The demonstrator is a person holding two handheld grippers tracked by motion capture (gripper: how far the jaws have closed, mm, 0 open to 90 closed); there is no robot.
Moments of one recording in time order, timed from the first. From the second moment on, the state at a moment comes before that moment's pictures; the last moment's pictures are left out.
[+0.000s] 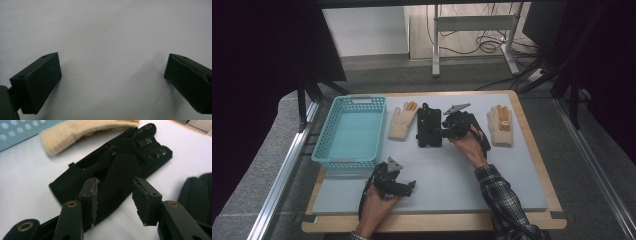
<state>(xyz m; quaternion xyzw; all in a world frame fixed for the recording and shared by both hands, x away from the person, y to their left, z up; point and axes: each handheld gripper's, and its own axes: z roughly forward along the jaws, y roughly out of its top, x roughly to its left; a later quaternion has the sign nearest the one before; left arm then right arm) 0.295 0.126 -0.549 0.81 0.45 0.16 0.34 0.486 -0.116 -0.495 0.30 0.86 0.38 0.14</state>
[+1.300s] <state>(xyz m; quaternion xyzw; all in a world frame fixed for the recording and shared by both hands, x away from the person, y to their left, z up) 0.295 0.125 -0.549 0.81 0.45 0.15 0.34 0.513 -0.081 -0.500 0.37 0.85 0.36 0.13</state>
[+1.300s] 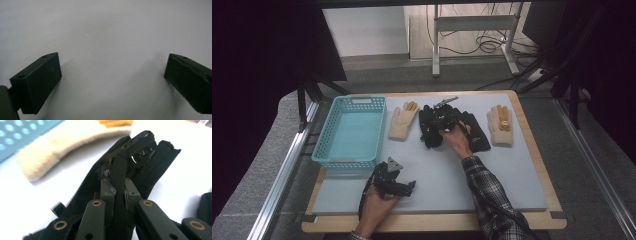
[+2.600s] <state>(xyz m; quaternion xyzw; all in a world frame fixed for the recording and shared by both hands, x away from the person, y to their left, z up) 0.295 0.125 -0.549 0.81 0.45 0.16 0.34 0.343 -0.144 -0.511 0.34 0.85 0.40 0.09</state>
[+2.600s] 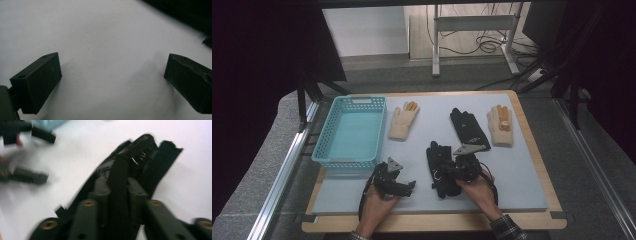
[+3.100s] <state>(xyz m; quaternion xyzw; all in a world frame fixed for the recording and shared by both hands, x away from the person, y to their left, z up) 0.295 0.125 -0.549 0.81 0.45 0.16 0.34 0.335 -0.195 -0.509 0.34 0.86 0.37 0.11</state>
